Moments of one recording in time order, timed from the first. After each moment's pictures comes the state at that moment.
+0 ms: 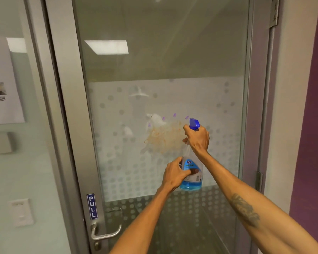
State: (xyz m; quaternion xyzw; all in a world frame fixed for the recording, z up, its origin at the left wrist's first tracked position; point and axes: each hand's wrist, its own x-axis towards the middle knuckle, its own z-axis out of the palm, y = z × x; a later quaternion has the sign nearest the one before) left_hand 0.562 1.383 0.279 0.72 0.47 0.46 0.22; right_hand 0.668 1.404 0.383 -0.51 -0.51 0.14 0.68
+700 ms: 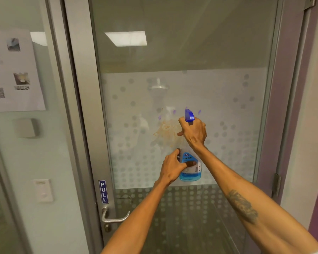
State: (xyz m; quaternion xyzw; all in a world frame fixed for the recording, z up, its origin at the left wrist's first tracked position) left_hand 0.537 1.387 0.281 0.68 0.51 0.49 0.19; right_hand 0.632 1.411 0.388 -0.47 -0.59 0.12 0.65
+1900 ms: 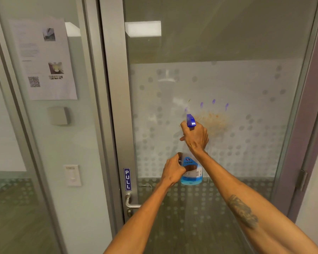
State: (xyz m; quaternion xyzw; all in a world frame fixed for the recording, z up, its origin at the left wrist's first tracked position) left_hand 0.447 1.344 0.251 0.65 0.58 0.44 0.23; right_hand 0.532 1.388 0.344 -0.47 -0.59 0.13 0.65
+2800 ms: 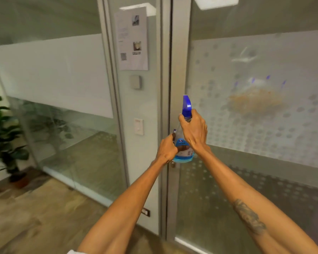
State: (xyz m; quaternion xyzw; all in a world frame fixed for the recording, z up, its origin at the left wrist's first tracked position) left_hand 0.385 1.127 0.243 0.49 0.70 0.50 0.14; right_hand 0.475 1.177 0.310 -0.35 -0.73 0.20 0.55
